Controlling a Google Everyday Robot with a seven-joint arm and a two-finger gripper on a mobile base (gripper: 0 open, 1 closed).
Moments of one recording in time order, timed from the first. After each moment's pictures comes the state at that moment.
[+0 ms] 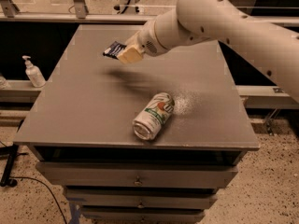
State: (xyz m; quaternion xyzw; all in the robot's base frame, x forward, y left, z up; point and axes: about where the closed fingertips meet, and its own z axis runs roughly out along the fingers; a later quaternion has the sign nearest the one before) arm 0.664 0.053 0.912 -0.52 0.71 0.16 0.44
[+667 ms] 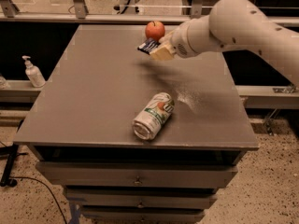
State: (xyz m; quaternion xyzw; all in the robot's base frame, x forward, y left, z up) arm 0.695 -0.042 0.900 -0.46 0.75 0.10 0.47
